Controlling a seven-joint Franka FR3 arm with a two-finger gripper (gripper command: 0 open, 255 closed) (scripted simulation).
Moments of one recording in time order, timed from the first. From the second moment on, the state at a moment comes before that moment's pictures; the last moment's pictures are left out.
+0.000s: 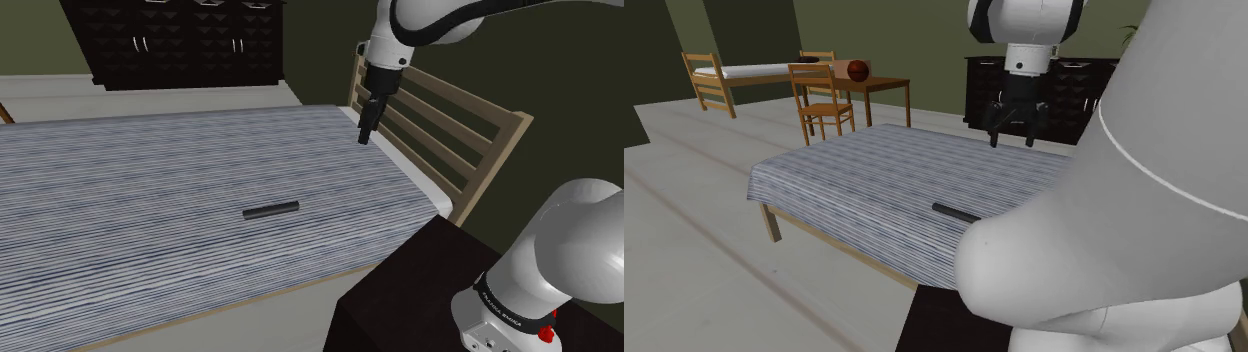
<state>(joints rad) 0.10 -0.44 0.00 -2.38 0.06 1.92 -0.35</state>
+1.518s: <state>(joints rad) 0.22 0.36 0.08 -2.05 -0.08 2.45 -0.60</state>
